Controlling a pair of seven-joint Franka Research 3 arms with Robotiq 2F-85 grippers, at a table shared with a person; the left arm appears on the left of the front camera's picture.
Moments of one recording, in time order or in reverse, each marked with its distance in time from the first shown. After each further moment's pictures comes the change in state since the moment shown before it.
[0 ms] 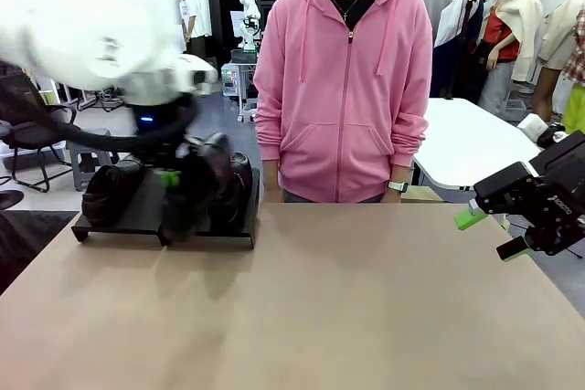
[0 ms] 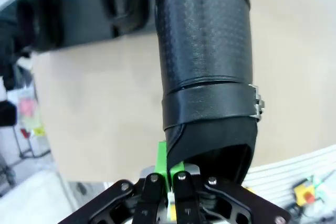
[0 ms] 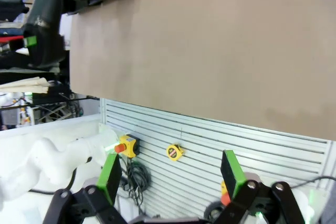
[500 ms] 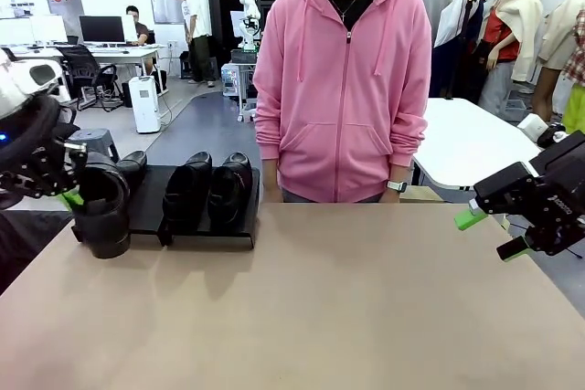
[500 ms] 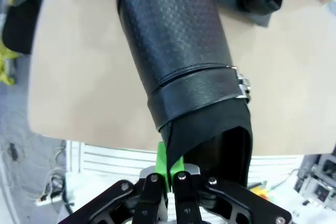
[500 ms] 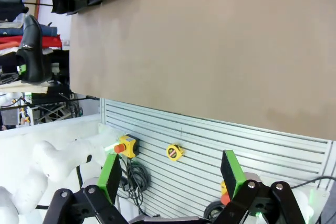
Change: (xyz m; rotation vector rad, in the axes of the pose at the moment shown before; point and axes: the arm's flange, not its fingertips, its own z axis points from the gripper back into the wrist) left arm -0.079 0.140 0.005 -0.198 0.018 0.382; right arm 0.000 0.000 0.000 -0.001 0.000 0.000
